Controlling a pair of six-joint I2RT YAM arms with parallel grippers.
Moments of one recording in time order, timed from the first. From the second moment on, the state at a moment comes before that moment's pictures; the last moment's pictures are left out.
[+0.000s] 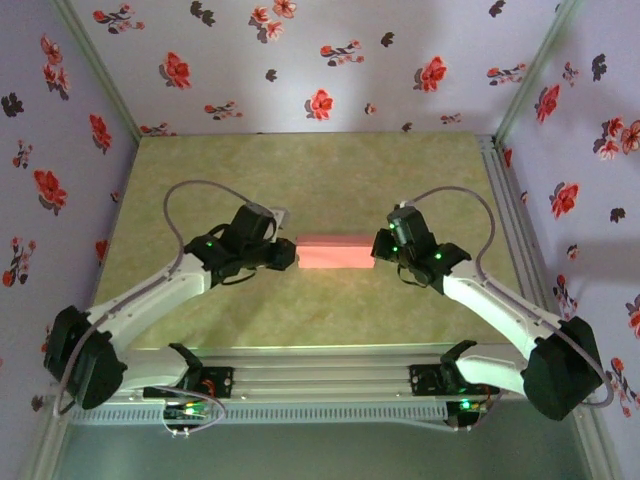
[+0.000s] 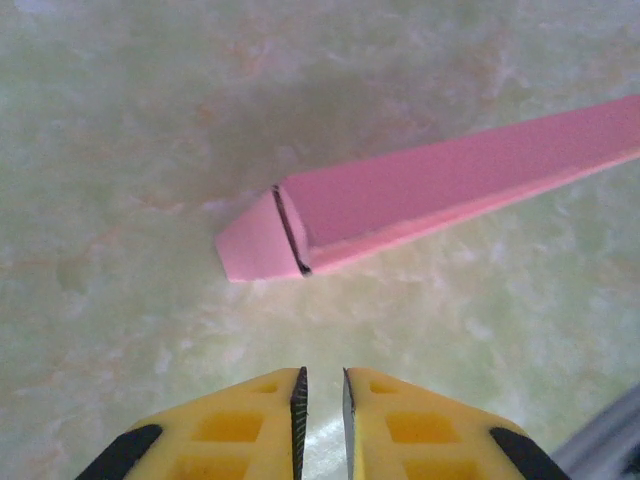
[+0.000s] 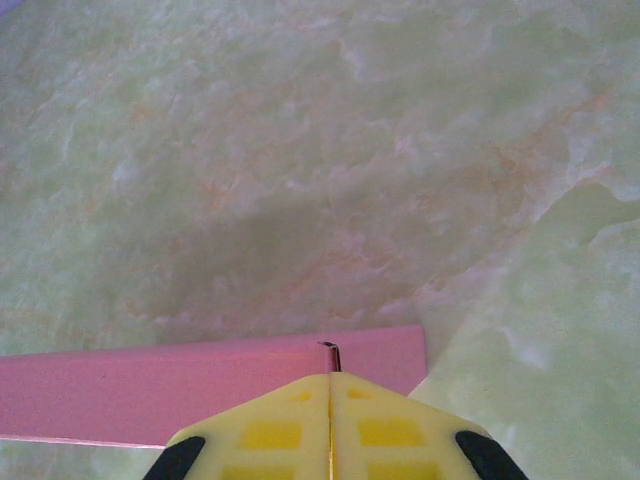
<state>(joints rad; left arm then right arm) -0.72 1.22 0.93 -0.53 0.11 -0.47 0.59 1.16 0.78 -0.40 0.10 0.73</state>
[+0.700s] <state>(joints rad) -0.64 1.39 1.02 -0.39 0.29 -0.51 0.60 1.16 0.78 -0.40 0.11 0.73</state>
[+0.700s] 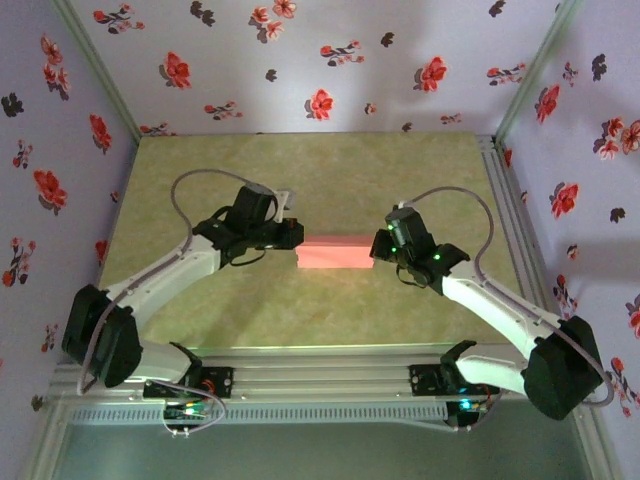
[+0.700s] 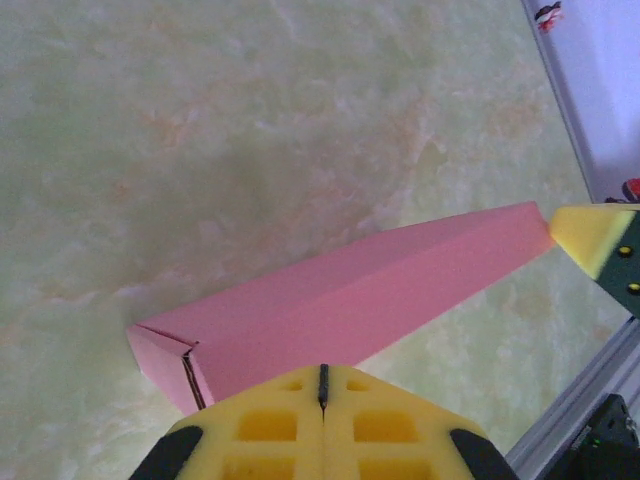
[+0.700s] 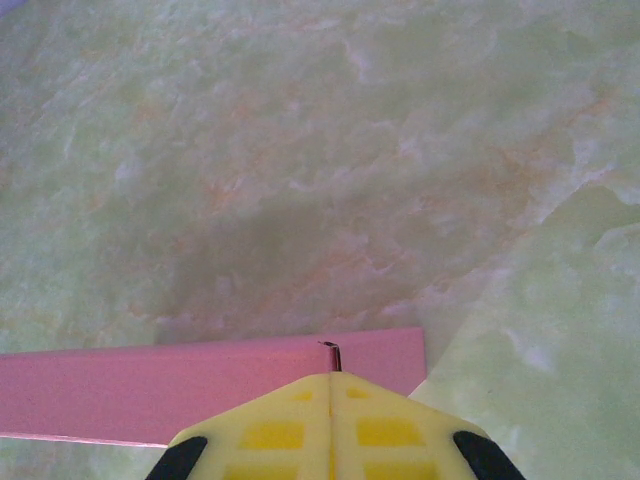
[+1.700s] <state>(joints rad) -0.64 1.29 0.79 -0.20 0.29 -0.57 0.63 1.07 0.68 -0.35 0.12 0.74</state>
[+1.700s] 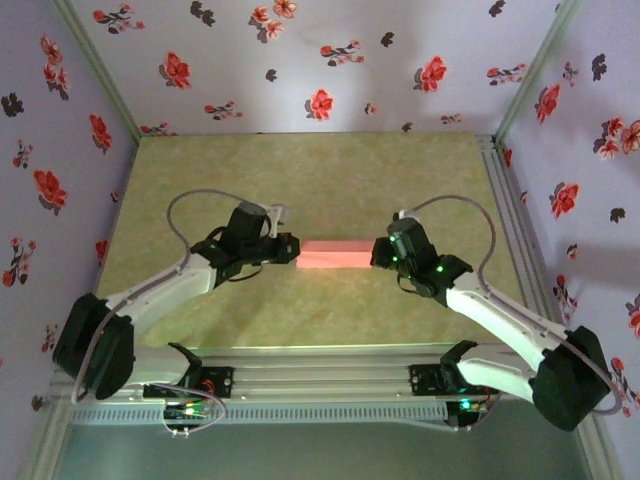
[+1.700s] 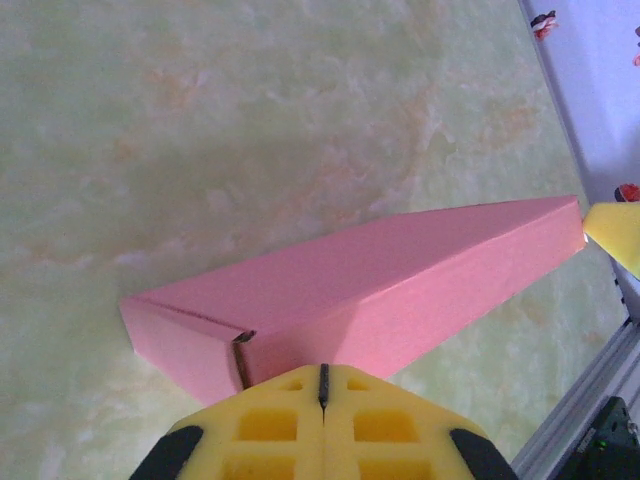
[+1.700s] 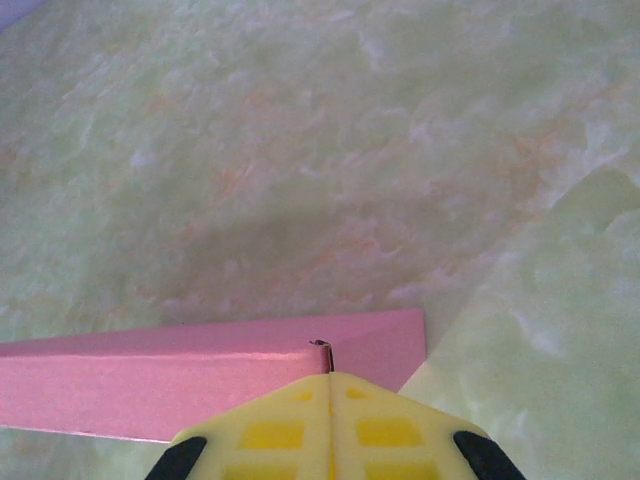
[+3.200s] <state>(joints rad) -0.13 1.41 0.37 0.52 -0.26 0.02 0.11 1.36 0.34 0.48 0.37 0.09</state>
